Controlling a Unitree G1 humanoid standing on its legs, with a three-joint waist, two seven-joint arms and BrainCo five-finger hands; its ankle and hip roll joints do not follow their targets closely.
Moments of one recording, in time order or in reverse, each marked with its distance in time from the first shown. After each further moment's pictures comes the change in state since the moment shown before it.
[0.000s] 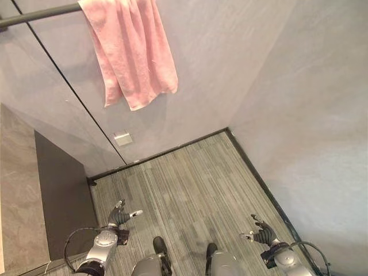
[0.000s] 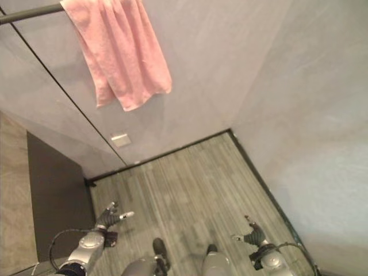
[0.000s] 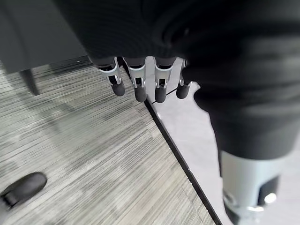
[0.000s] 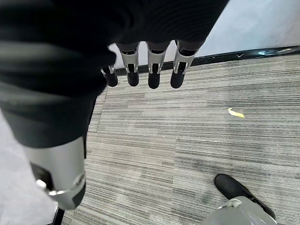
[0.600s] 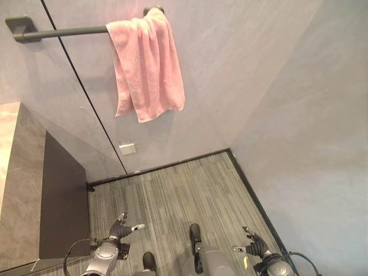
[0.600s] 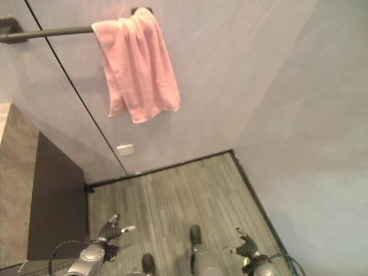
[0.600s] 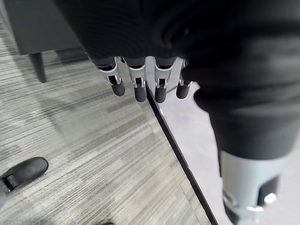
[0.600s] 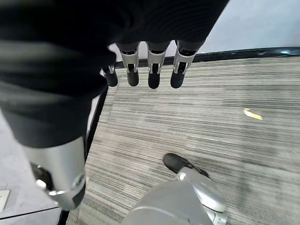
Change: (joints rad) left arm 0.035 0.011 -0.033 0.003 0.039 0.005 0.001; right arm 0.037 0.067 0.050 0.032 0.014 -0.015 0.017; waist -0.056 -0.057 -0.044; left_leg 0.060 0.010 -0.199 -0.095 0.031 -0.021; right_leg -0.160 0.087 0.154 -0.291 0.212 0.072
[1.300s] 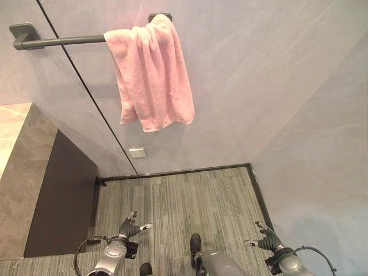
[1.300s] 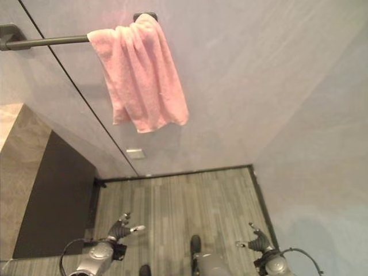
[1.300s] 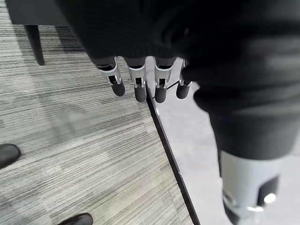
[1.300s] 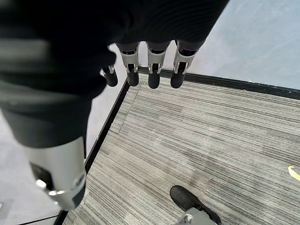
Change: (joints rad) left arm -0.016 -0.045 -0.039 -0.005 0.004 0.004 -0.011; right arm -0.027 -0.085 -0.038 0.030 -0.003 0.004 0.000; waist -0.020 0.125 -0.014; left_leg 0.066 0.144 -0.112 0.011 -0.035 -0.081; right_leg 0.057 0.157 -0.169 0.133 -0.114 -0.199
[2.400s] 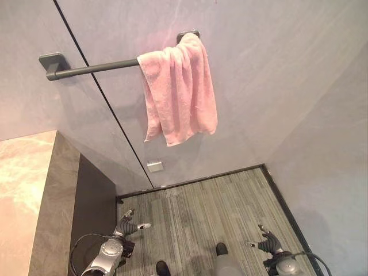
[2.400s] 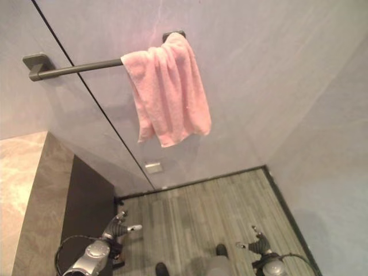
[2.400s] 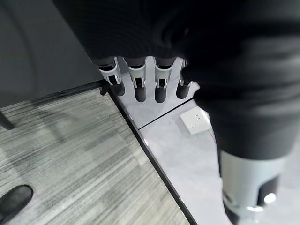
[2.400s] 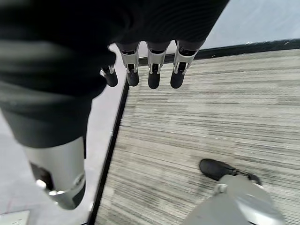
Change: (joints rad) left arm 0.033 0.045 -0.026 -0.064 0.027 -0.005 0.004; right arm -0.016 0.058 -0.068 0.026 -0.004 0.017 -0.043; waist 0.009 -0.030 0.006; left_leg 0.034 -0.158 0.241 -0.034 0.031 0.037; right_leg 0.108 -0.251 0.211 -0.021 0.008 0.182
